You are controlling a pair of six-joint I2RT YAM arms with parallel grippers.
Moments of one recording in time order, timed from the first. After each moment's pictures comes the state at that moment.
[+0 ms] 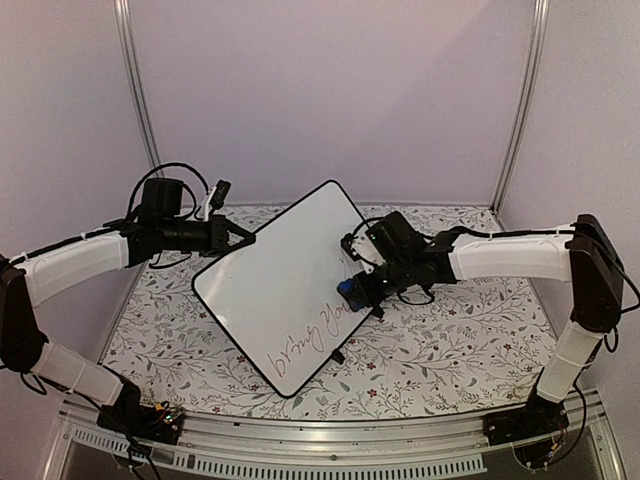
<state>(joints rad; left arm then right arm) -0.36 1.35 0.94 -0.12 0.67 -0.43 0.87 1.76 1.20 -0.32 -0.06 0.23</state>
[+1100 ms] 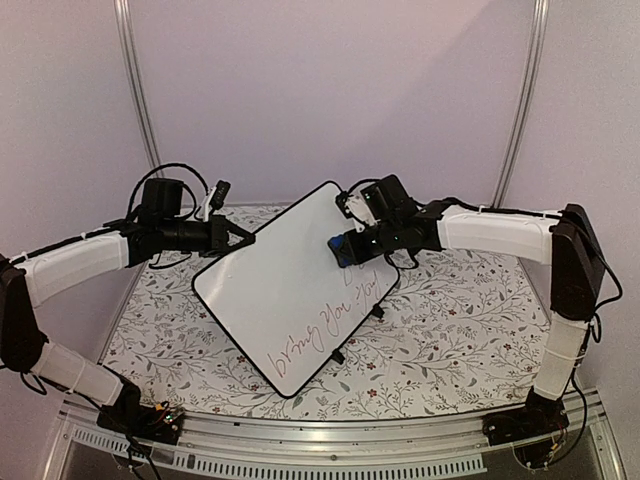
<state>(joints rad) -0.36 1.35 0.94 -0.12 0.66 -0.43 0.78 1.89 1.48 -0.33 -0.04 0.19</state>
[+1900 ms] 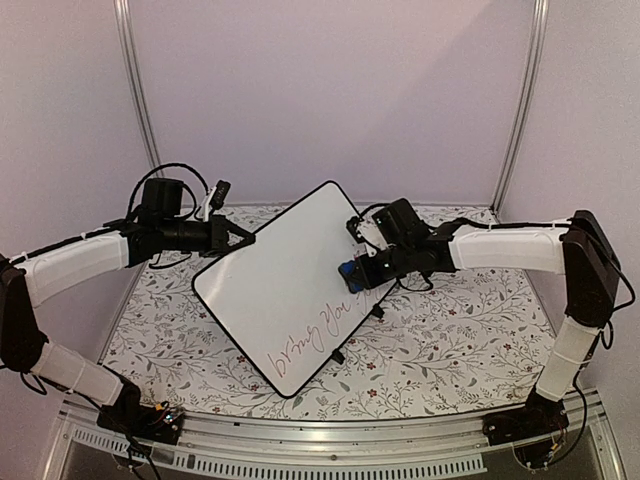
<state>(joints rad) -0.36 1.35 0.94 -0.12 0.66 -0.43 0.80 1.79 1.25 -0.26 -0.09 0.24</state>
